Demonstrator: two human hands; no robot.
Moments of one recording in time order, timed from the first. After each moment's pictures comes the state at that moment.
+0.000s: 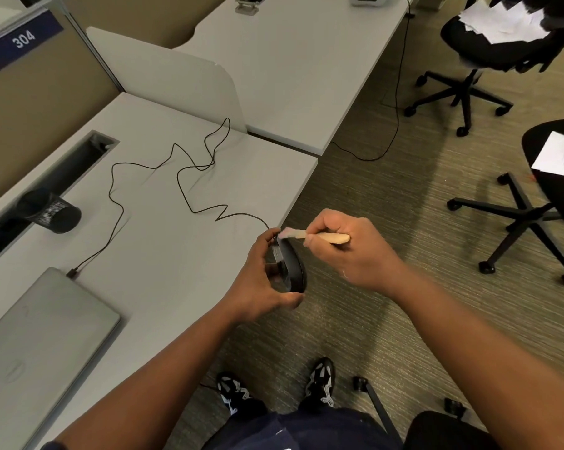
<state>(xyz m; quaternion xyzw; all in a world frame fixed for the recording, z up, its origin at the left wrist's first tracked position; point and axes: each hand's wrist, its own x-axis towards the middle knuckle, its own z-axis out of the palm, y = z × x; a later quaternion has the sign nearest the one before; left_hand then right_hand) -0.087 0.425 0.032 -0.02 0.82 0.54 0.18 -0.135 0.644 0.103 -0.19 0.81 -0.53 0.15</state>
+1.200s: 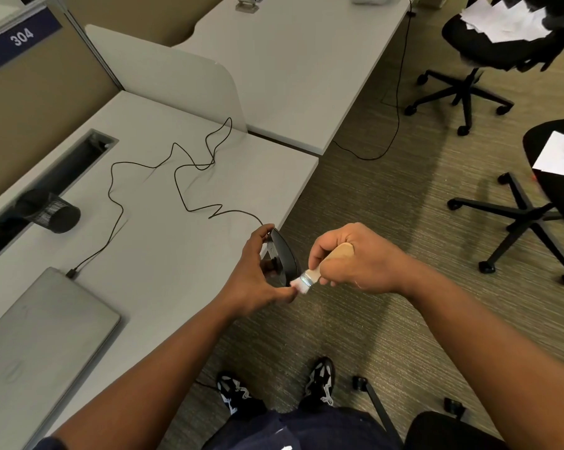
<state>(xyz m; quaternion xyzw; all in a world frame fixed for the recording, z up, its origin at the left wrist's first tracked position) -0.094 0.417 0.029 -0.04 0.83 0.52 0.16 -0.138 0.650 0.123 -0.18 0.80 -0.47 0.32</state>
